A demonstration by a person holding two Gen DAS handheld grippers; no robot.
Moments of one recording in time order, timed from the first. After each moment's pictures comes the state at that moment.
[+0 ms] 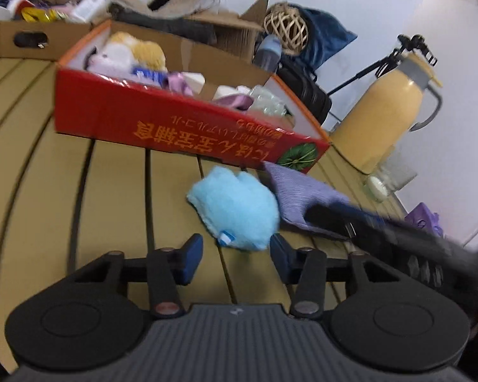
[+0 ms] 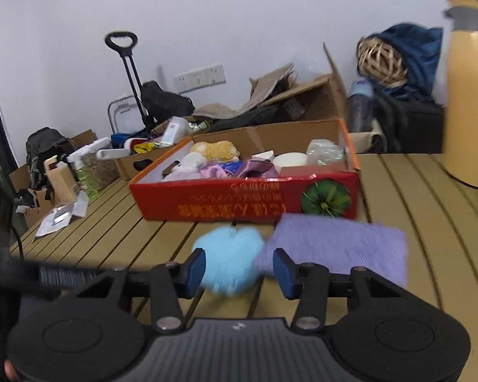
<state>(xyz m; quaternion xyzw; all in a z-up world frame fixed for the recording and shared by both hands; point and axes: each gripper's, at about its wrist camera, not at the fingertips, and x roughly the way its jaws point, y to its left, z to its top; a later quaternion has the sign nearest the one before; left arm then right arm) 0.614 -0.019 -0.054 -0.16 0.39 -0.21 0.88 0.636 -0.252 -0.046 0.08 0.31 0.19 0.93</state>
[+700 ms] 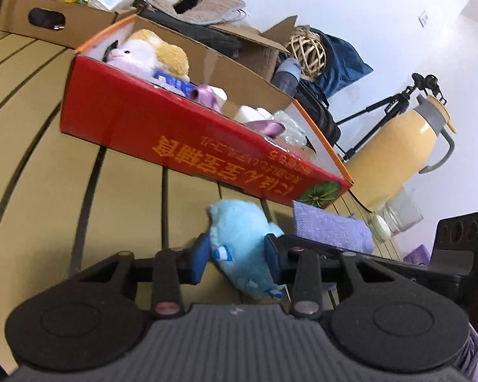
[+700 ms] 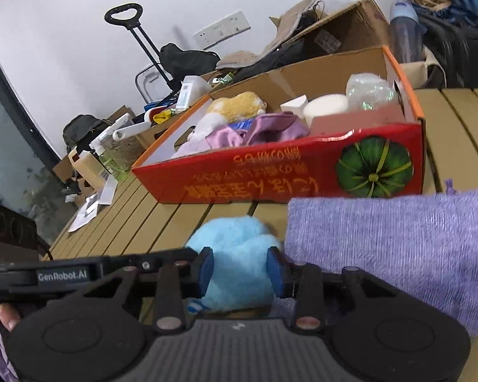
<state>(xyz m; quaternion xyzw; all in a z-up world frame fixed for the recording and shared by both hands) 0.638 -0.001 -0.068 -0.22 0.37 -0.20 0.88 0.698 -0.264 -0.086 0.16 0.38 0.29 0.86</state>
